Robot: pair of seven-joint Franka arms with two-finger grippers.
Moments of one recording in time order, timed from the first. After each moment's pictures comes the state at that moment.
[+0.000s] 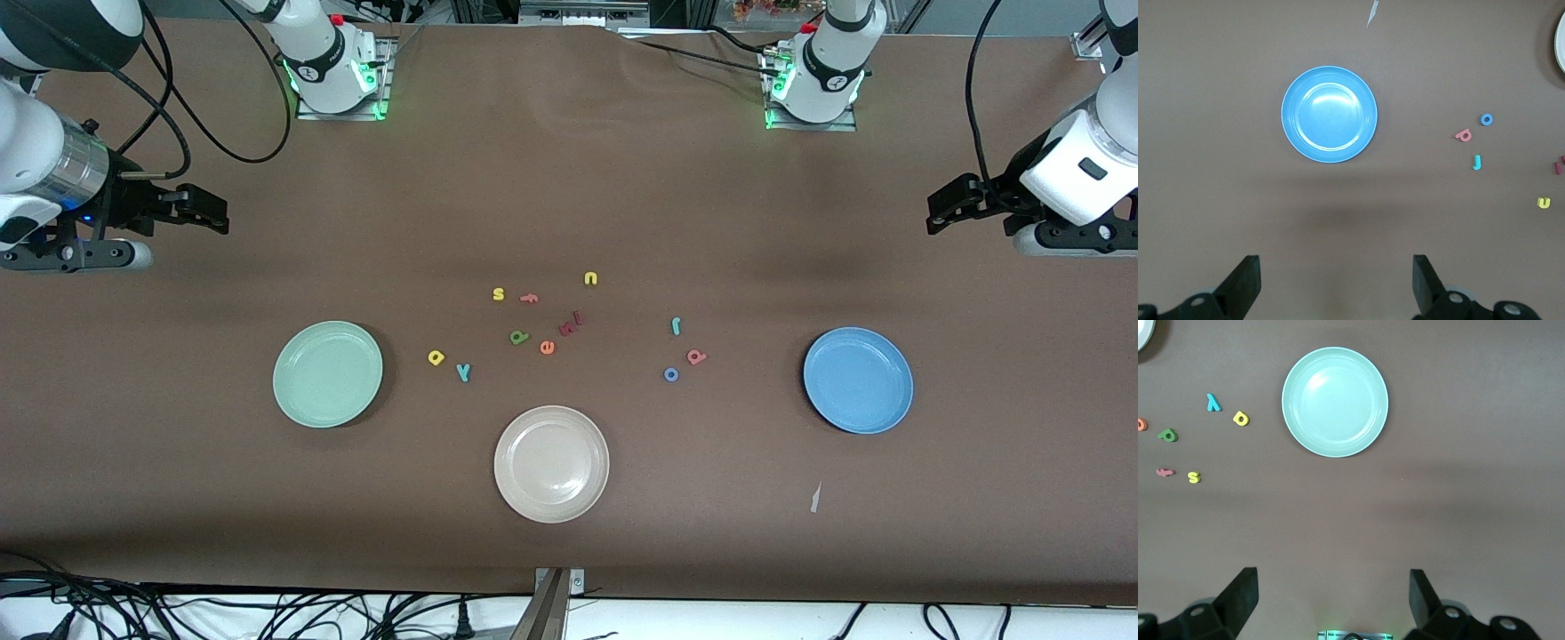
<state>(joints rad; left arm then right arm) 0.03 0.02 -0.09 -1.60 0.00 1.56 -0.07 0.13 0.11 -0.02 -1.54 0.00 1.50 0.06</state>
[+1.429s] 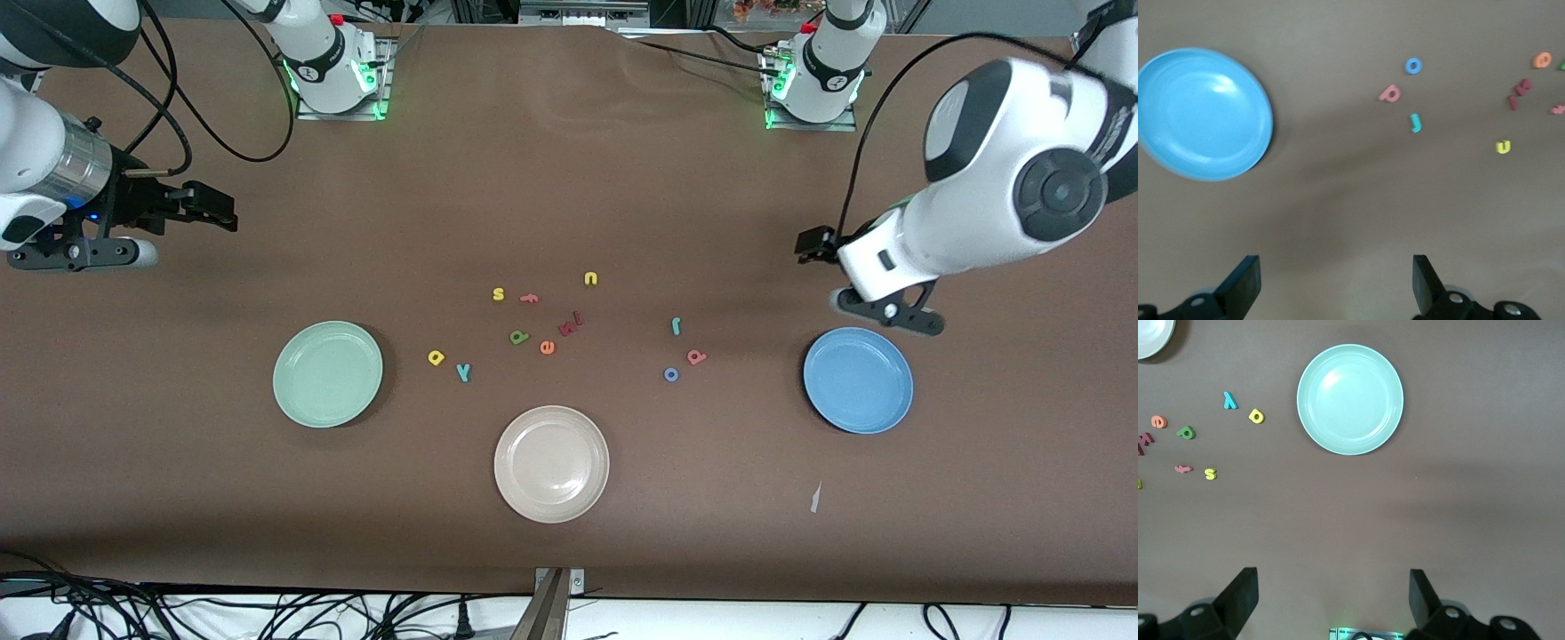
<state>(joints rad) -0.11 0.31 -0.13 -1.53 -0.11 1.59 0.07 0.13 0.11 -0.03 -1.54 0.04 1.50 0.06</state>
